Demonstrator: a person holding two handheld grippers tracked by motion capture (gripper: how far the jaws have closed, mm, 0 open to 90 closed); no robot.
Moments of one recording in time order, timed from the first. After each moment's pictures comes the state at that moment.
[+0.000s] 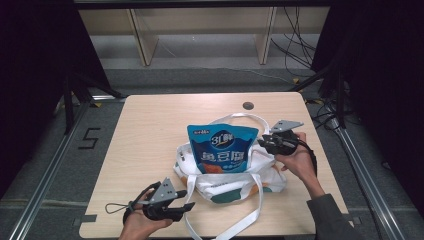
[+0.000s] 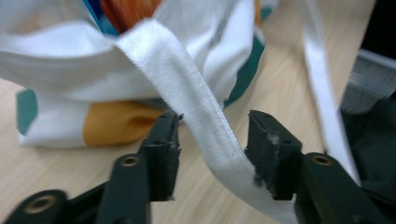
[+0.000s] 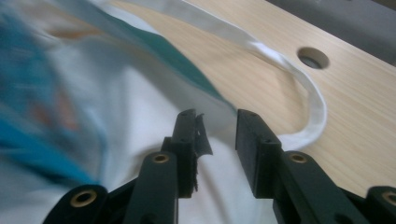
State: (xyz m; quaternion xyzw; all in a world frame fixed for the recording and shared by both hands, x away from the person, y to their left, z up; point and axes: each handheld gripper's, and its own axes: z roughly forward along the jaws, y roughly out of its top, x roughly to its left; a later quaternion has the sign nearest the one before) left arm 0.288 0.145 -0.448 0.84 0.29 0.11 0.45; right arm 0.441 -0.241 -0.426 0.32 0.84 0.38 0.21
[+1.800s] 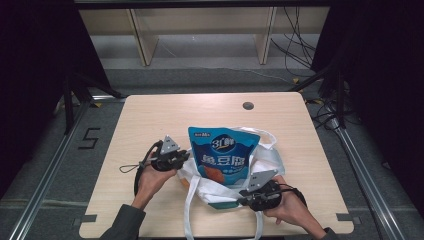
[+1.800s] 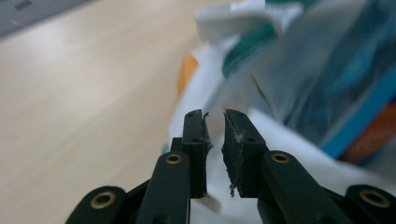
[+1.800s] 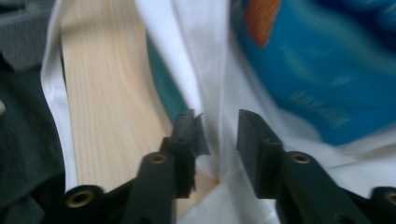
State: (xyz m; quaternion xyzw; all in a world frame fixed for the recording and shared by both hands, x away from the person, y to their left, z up) left arm 0.413 0.140 -0.449 0.82 0.34 0.22 0.41; right arm 0.333 -0.185 -0.466 0.17 0.92 0.35 0.06
